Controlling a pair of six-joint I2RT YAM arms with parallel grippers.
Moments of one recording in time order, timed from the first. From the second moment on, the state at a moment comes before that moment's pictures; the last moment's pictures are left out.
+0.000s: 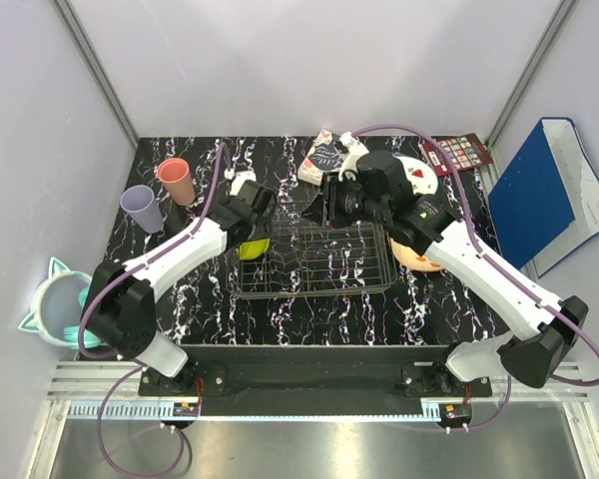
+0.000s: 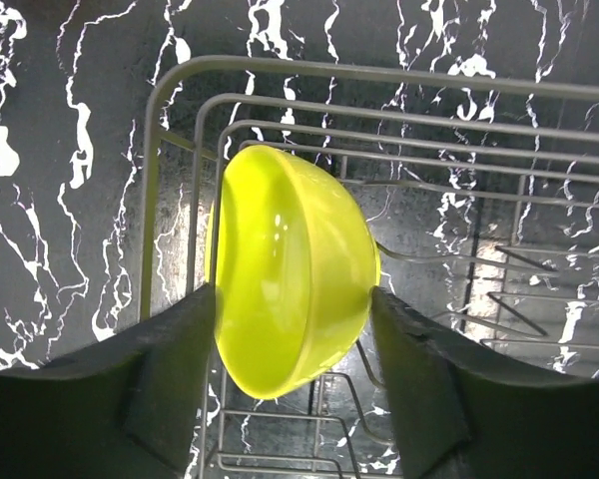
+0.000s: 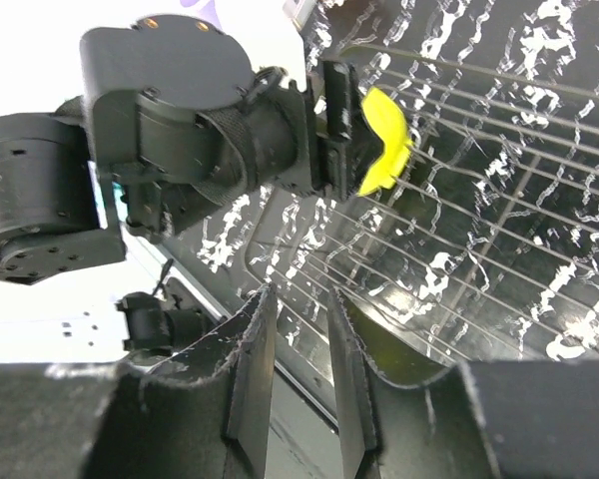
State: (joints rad) left arm -0.56 1.52 1.14 -0.57 -0.41 -0.59; right arm 0.74 1.37 1.46 -0.53 -0.18 0.56
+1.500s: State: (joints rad) left arm -0.52 1.38 1.08 -0.50 -0.22 -0.50; right arm 0.74 1.33 1.40 -0.59 -0.09 0.53
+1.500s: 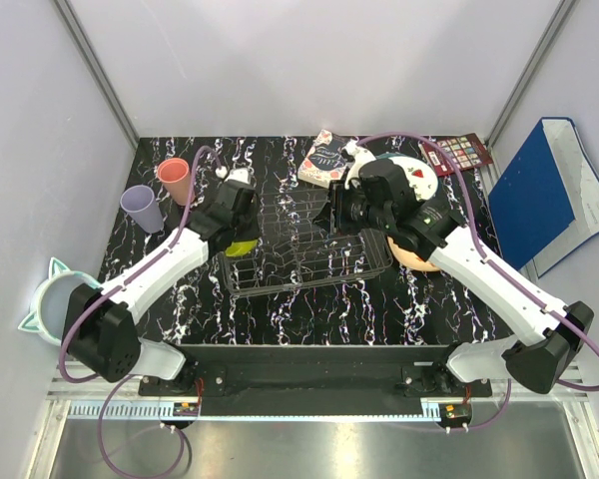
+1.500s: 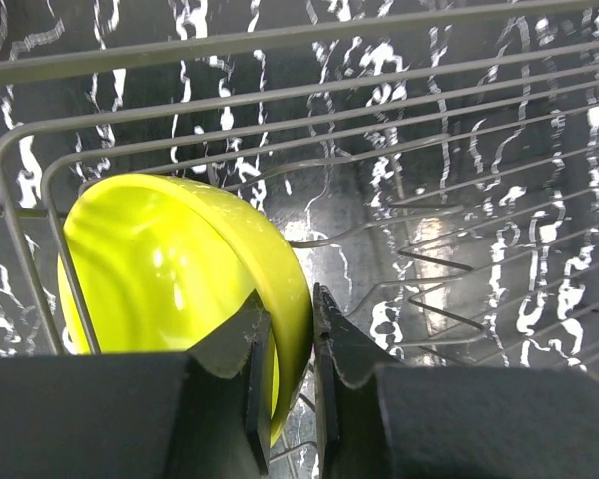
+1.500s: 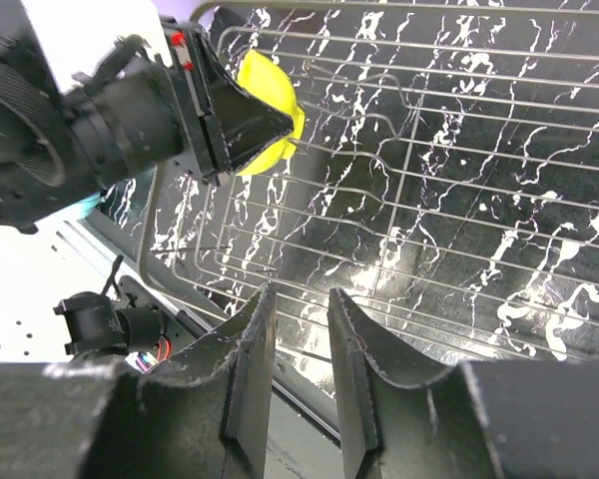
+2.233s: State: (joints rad) left arm -0.40 1.32 0.74 -0.12 0.07 -0.58; right arm 0.74 1.33 1.33 -0.59 -0.09 0.53
